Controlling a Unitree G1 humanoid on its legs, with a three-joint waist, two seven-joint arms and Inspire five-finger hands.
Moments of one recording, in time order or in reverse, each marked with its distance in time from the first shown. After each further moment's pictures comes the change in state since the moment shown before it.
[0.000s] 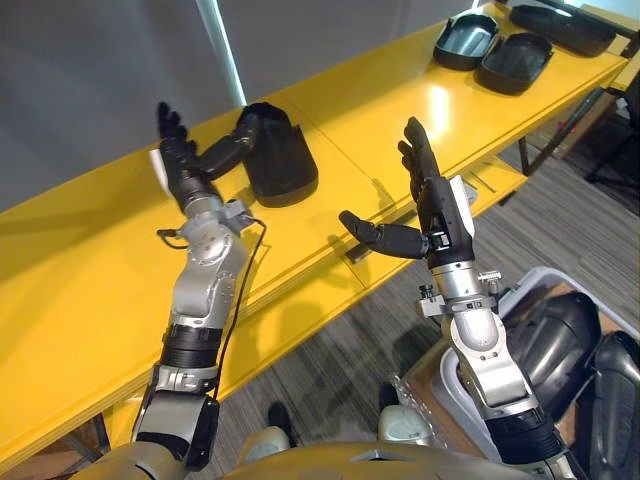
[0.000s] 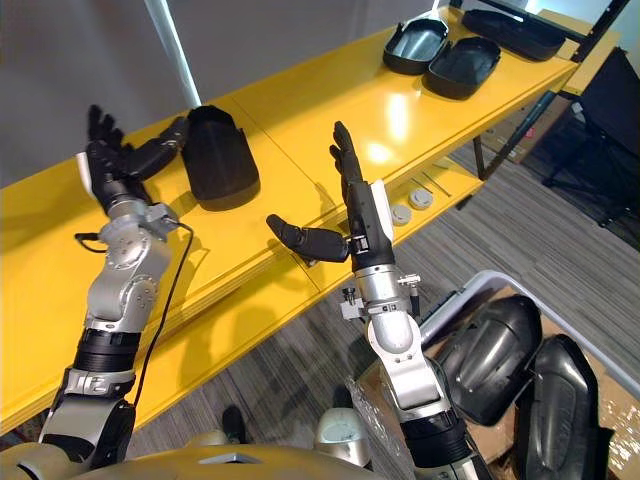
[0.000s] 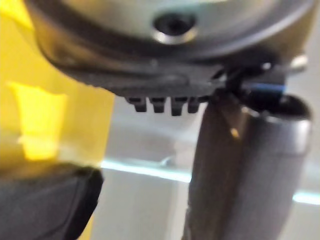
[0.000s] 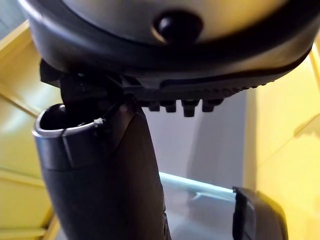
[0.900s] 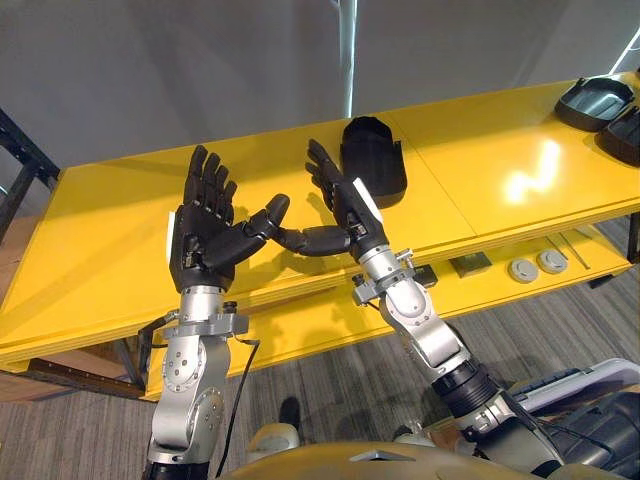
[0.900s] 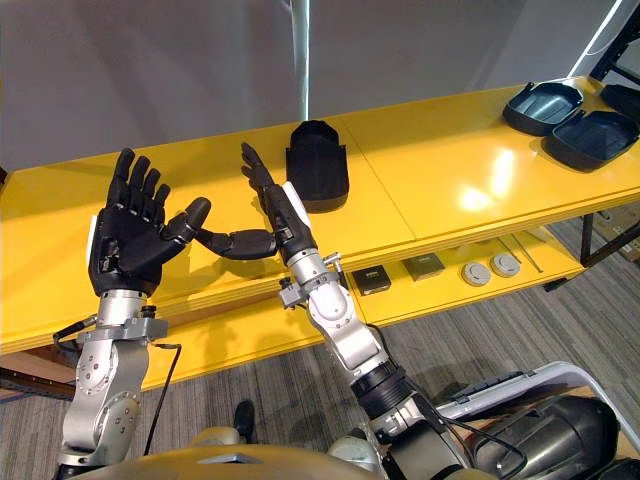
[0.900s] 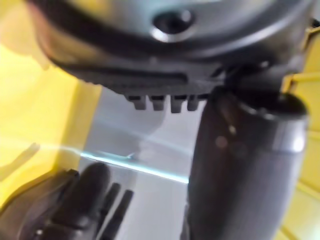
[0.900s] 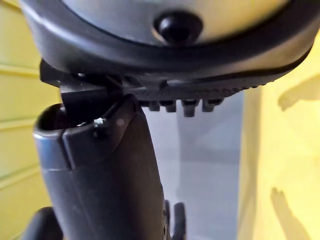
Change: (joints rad) left arm 0.620 -0.084 -0.108 -0.374 -0.106 -0.282 -0.621; right arm -0.260 0.134 0.237 0.315 0.107 0.121 0.017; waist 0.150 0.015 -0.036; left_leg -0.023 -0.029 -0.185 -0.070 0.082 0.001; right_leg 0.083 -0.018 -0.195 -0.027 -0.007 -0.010
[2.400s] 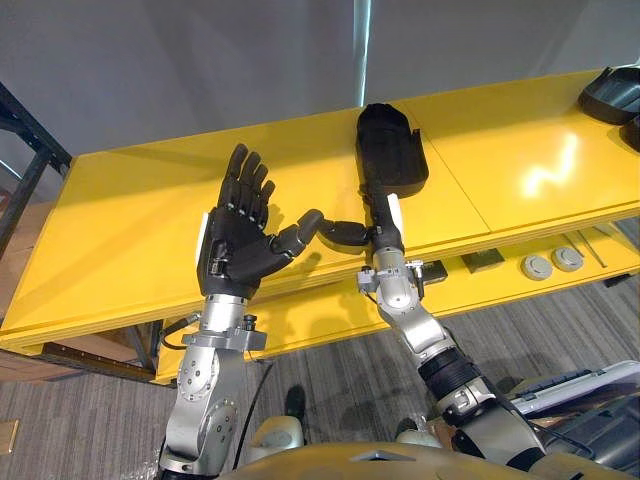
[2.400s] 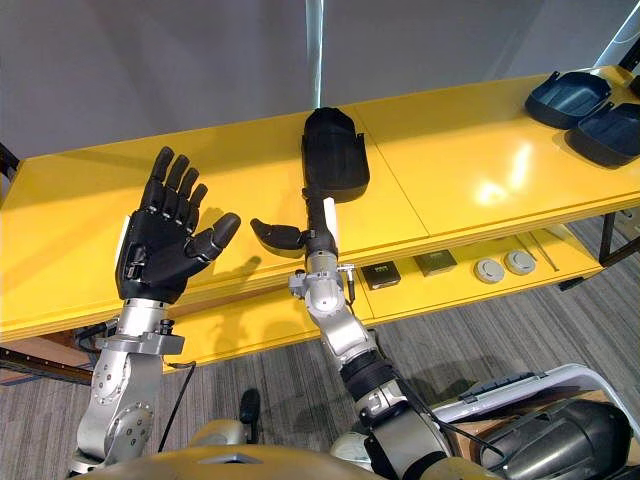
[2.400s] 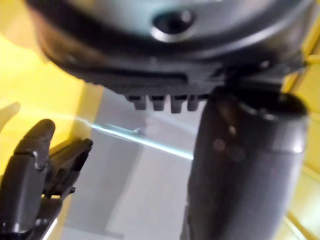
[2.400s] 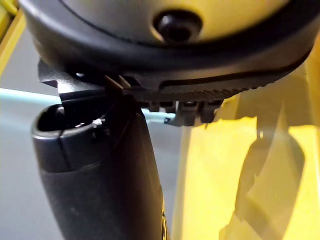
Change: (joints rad) left arm 0.030 0.000 -0.106 0.003 -0.011 -0.058 -0.082; right arm -0.073 0.090 -0.105 0.229 -0.168 0.094 -0.337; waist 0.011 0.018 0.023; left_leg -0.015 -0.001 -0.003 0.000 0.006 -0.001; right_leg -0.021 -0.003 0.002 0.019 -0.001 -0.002
